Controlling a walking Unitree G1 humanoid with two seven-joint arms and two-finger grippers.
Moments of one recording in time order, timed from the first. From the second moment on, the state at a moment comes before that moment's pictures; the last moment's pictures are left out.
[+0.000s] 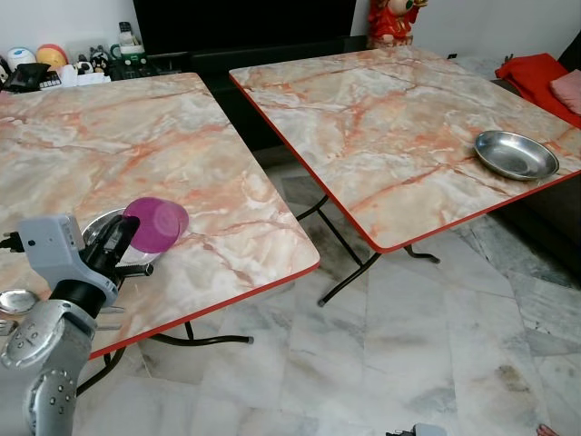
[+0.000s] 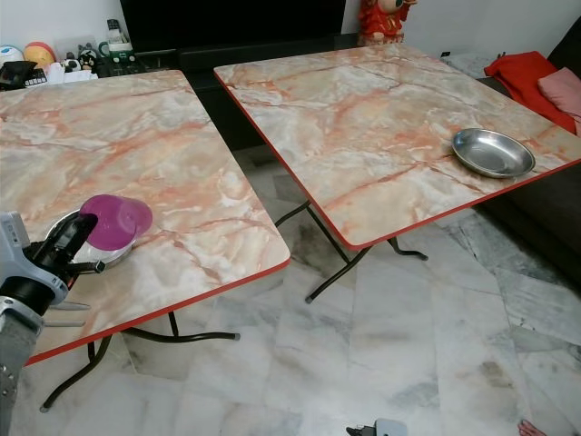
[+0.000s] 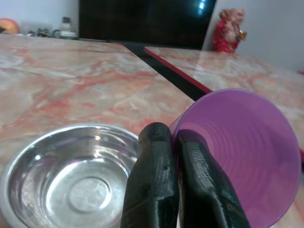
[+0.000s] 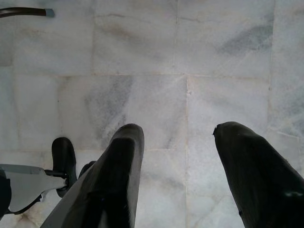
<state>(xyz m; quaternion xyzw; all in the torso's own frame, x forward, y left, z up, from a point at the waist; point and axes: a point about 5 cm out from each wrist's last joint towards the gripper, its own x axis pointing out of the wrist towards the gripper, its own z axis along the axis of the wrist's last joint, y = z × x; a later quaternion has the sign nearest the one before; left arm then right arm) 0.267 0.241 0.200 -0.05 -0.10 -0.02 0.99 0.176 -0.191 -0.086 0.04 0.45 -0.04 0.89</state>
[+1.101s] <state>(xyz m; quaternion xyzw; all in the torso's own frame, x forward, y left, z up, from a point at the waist) 0.267 0.203 0.179 0.17 -0.18 -0.10 0.96 0.178 -0.194 -0.085 0.03 0.45 -0.04 0.89</state>
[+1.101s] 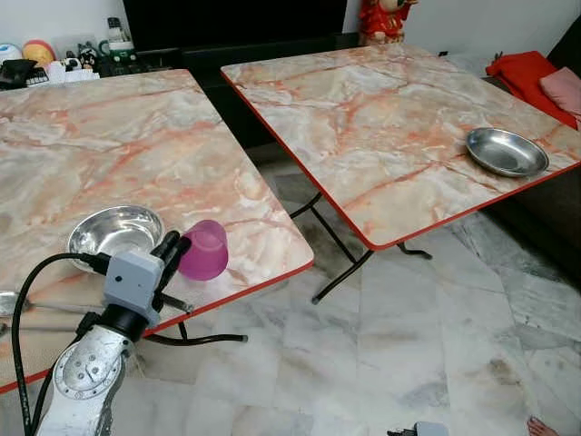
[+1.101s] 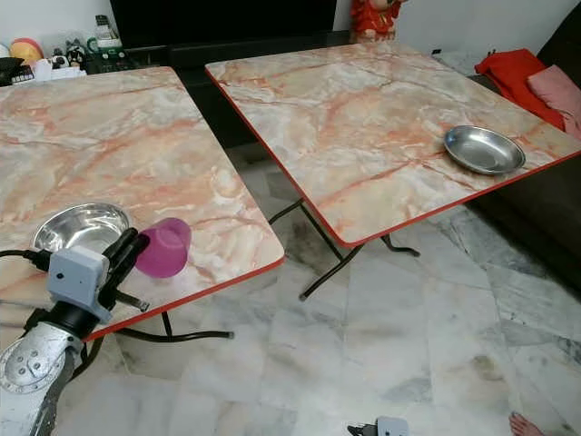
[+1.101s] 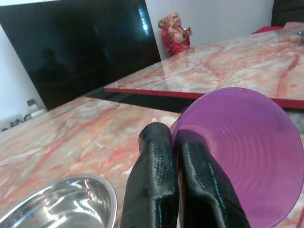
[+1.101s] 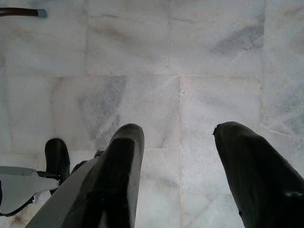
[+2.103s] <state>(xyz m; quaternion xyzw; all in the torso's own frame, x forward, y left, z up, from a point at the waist) 0.272 0.227 0.183 0.10 -0.18 0.02 0.98 0.182 -0.196 -0.082 0.01 0.43 -0.04 0.90</state>
